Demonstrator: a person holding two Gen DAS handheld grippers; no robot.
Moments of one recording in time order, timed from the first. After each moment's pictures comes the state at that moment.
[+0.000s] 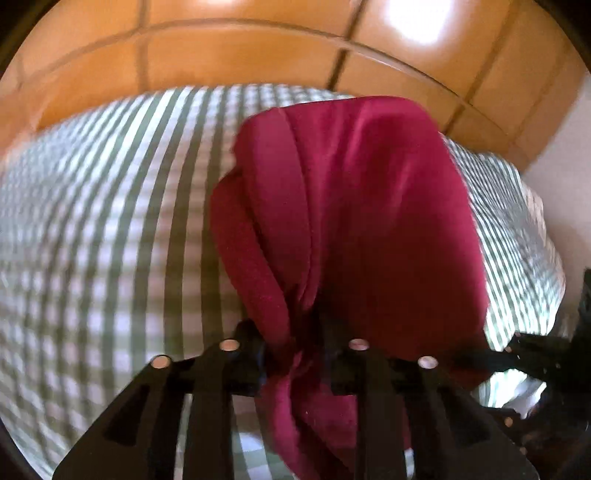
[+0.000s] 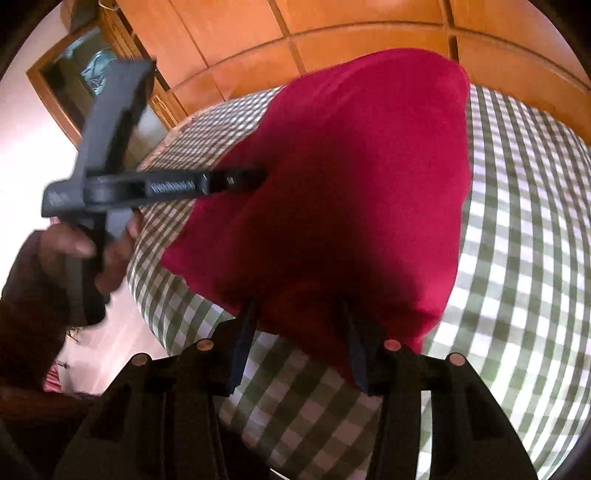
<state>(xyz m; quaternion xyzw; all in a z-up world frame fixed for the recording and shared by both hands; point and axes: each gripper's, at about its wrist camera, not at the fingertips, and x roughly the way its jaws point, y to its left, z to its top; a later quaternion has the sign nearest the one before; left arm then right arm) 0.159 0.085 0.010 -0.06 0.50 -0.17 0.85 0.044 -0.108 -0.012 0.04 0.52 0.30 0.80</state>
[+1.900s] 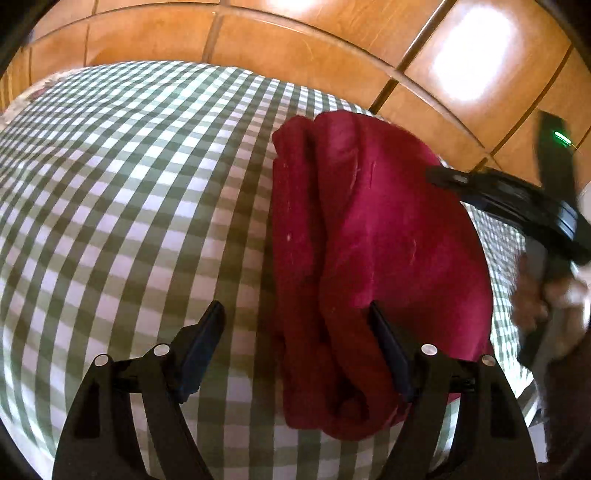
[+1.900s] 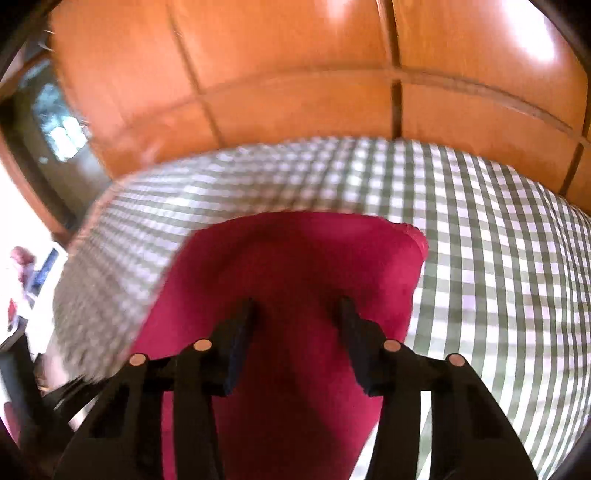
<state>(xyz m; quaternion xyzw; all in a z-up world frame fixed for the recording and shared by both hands) 0.109 0.099 -0.006 -0.15 0.48 -0.10 0.86 0.201 -0.117 0.013 0.04 0.50 0.18 0.85</state>
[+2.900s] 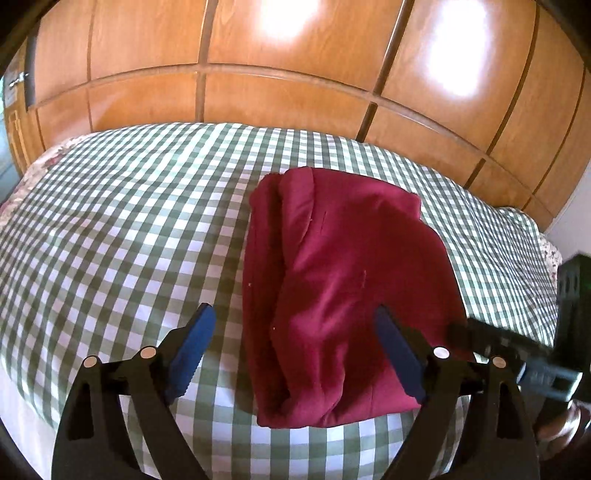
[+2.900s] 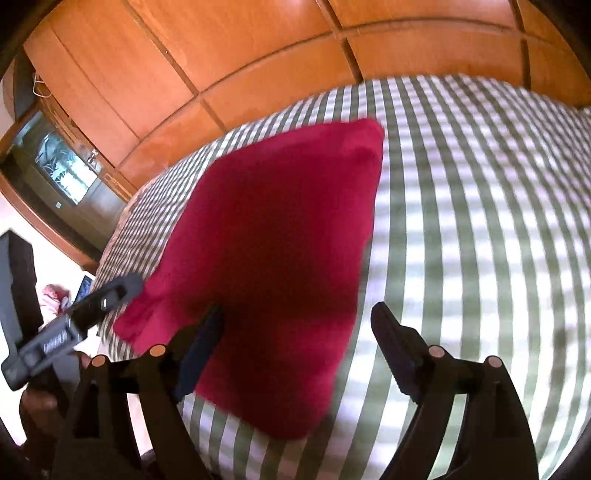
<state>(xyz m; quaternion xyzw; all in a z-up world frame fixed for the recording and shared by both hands) 0.101 0.066 0.047 -0.08 0.43 -0.07 0.90 0.063 -0.176 0.003 0.16 0.51 0.19 0.82</state>
